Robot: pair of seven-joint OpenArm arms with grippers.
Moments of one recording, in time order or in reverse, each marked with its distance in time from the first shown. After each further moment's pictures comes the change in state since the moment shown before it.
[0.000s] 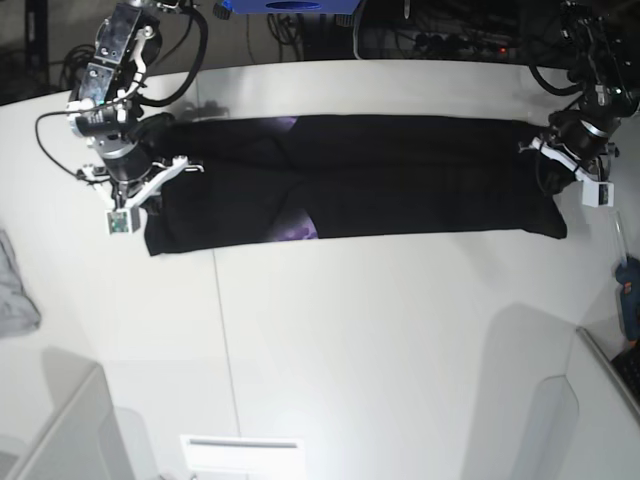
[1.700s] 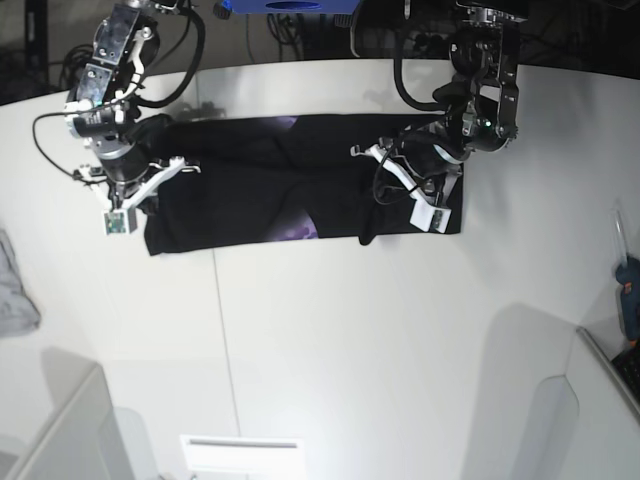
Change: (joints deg) left arm -10.6 10.9 33.7 1.2 0.2 14.0 6.4; right arm 0.3 0.3 0.4 0.0 -0.4 0.0 -0.2
